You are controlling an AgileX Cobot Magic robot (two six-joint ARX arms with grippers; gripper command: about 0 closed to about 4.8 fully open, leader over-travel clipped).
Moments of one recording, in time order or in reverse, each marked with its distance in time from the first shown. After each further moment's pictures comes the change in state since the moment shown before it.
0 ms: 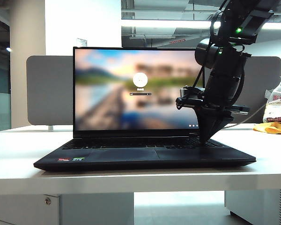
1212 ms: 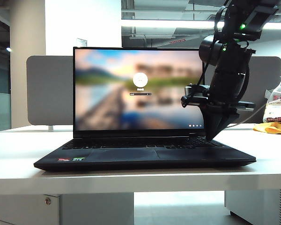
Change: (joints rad) left arm 0.000 0.000 0.000 0.005 0.000 0.001; right arm -0.016 -0.014 -0.003 -0.023 0.025 -0.019
